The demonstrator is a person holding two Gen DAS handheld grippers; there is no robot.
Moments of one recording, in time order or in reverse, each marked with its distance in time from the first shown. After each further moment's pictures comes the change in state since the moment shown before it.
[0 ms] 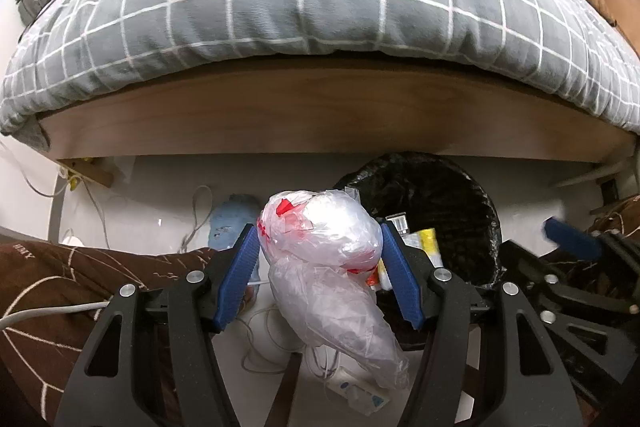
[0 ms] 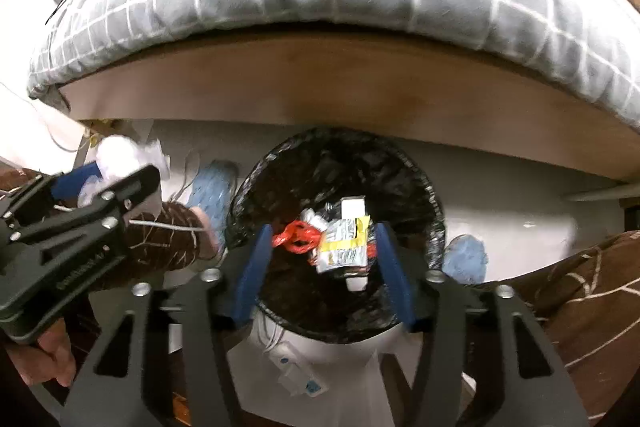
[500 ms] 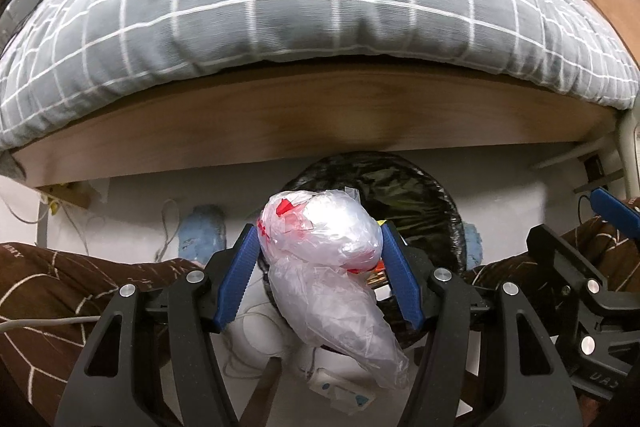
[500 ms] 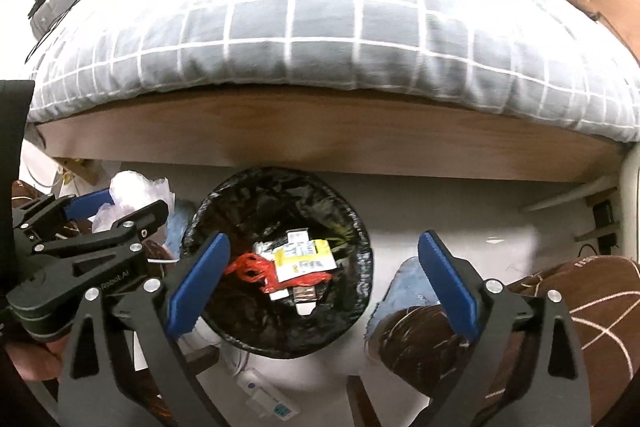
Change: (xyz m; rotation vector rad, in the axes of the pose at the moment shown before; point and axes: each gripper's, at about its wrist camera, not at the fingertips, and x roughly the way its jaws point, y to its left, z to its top) left arm -0.004 -0.058 0.011 0.089 0.005 -0.065; right arm -0.039 -0.059 -0.007 0.068 -0.132 -0.110
